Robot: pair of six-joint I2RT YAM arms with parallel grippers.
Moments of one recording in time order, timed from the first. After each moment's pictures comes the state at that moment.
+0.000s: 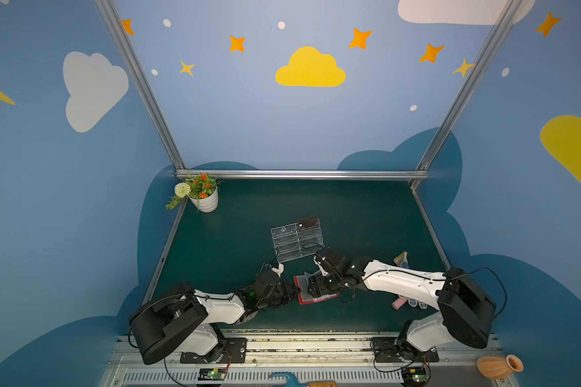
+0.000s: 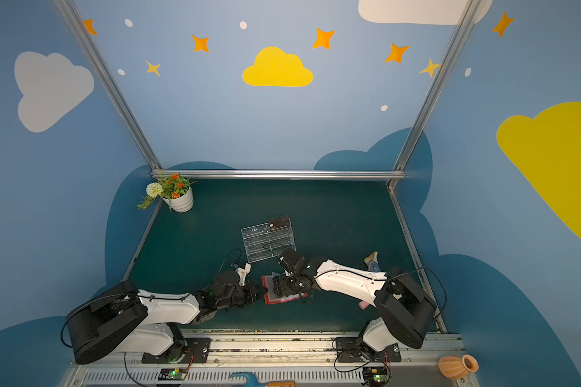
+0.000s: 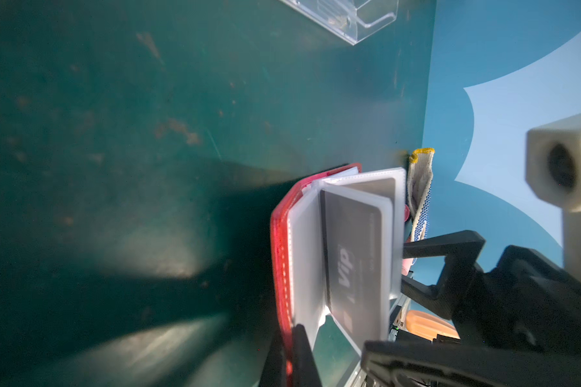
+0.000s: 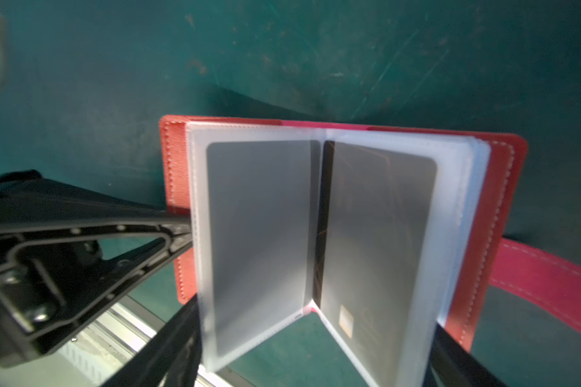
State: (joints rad) left arm -0.86 1.38 0.24 0.53 0.21 -1.21; right arm 0.98 1.50 0.86 -0.53 -0.14 0.65
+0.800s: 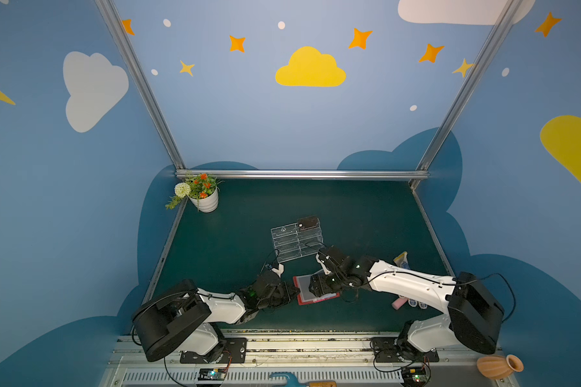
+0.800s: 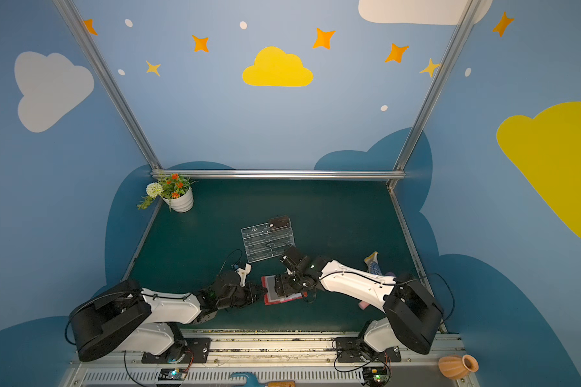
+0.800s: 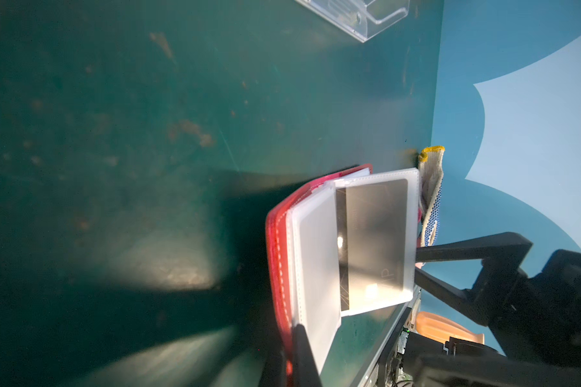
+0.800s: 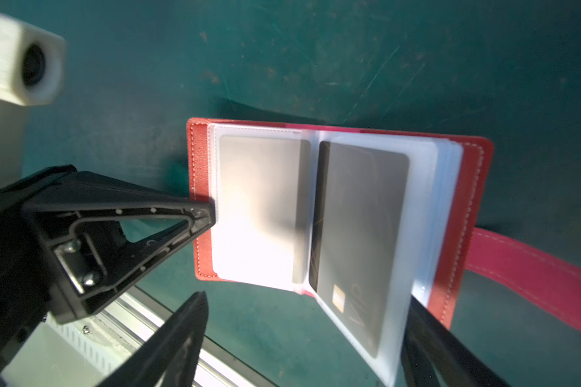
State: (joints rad) left arm -0.86 1.40 0.24 0.54 0.19 -1.18; right arm 0.95 1.43 0.84 -0.55 -0.13 0.65
